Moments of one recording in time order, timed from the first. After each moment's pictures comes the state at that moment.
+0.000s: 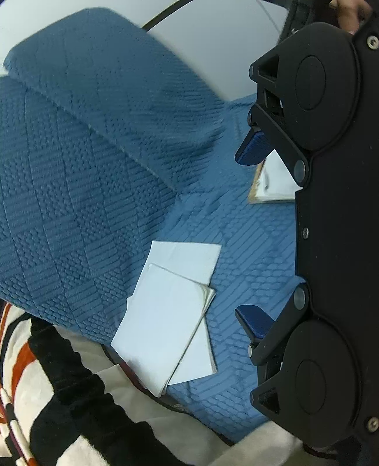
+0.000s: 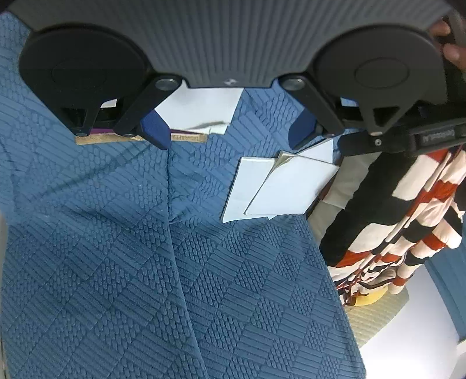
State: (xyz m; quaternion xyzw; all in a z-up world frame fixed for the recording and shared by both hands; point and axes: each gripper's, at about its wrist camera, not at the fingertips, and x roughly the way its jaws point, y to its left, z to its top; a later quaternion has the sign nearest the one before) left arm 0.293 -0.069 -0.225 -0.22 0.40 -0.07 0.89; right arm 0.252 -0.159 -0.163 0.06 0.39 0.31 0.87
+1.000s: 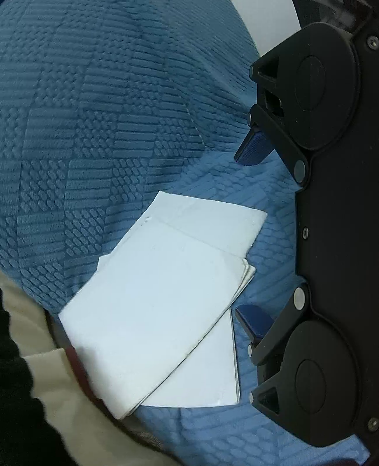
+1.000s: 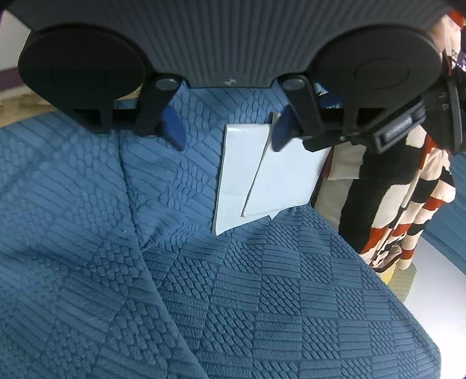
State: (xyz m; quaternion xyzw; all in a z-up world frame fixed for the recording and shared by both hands) left arm 0.408 -0.018 -0.312 -0.35 0.47 -0.03 0.81; right arm 0.364 -0.105 -0.231 0.17 0.48 0.32 0.80
